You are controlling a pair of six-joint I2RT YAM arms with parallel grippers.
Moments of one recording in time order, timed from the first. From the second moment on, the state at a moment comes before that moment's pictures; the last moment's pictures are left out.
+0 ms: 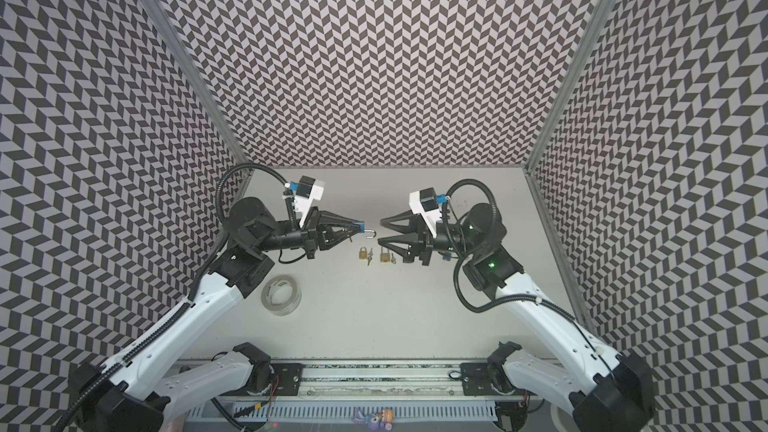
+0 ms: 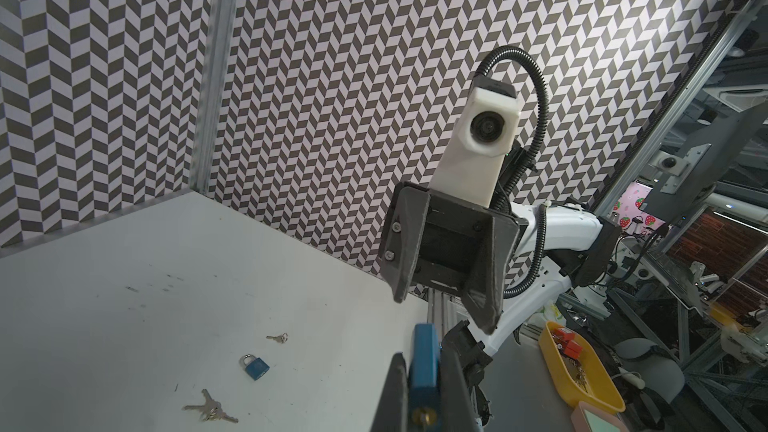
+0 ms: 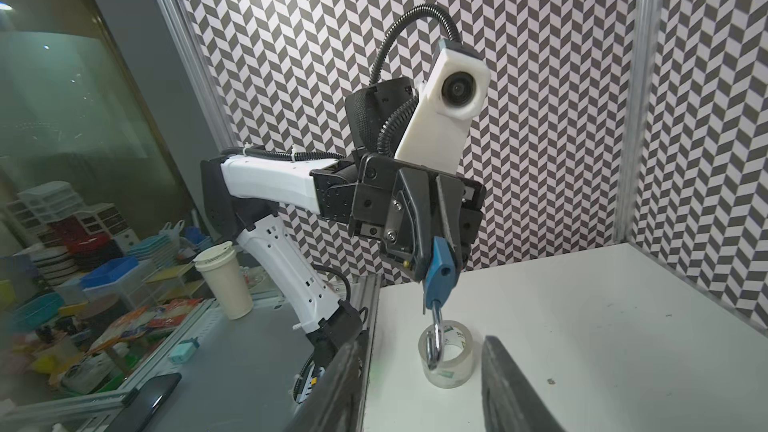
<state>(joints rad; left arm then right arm) -0.49 1.05 0.93 0.24 0.99 -0.50 0.54 1.07 0.88 0.37 -0.99 0.30</state>
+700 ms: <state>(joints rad) -0.51 1.07 0.94 0.24 0.99 -0.48 0.54 1.13 0.91 0.33 -1.07 0.31</state>
